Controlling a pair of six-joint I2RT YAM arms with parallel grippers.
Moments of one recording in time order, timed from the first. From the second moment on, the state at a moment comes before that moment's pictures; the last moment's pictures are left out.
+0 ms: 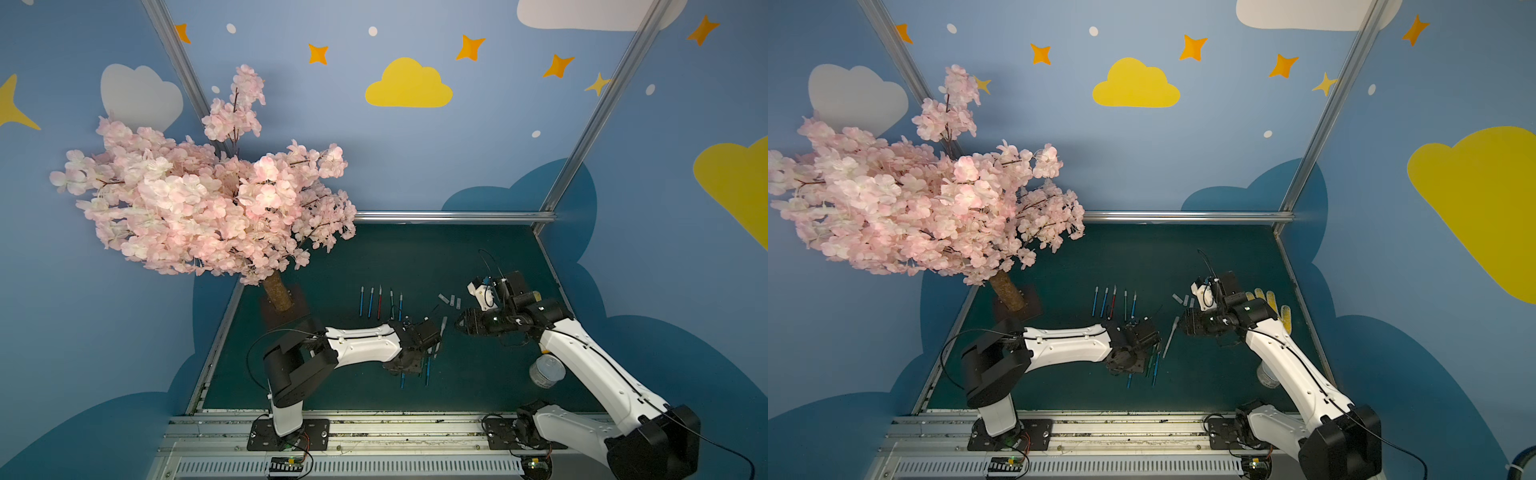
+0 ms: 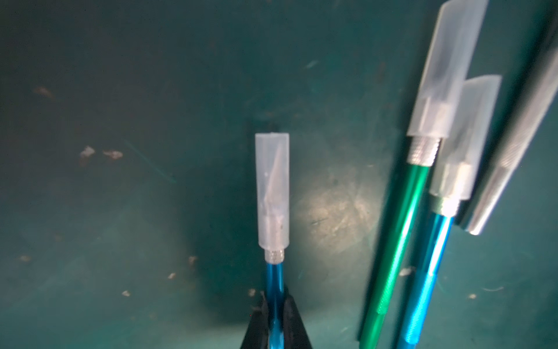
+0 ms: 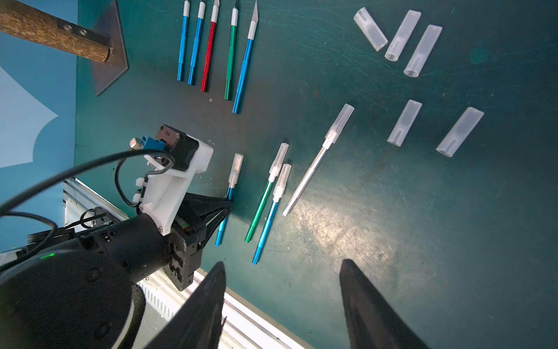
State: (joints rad) left arm -1.07 1.82 1.13 -0.72 -0.10 -0.90; right arm 0.41 1.12 0.93 -0.86 -0.37 0.31
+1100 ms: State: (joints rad) left arm -1.08 1.85 1.16 -0.78 -0.13 -0.85; right arm 0.45 1.09 0.98 -0.82 -0.11 0.40
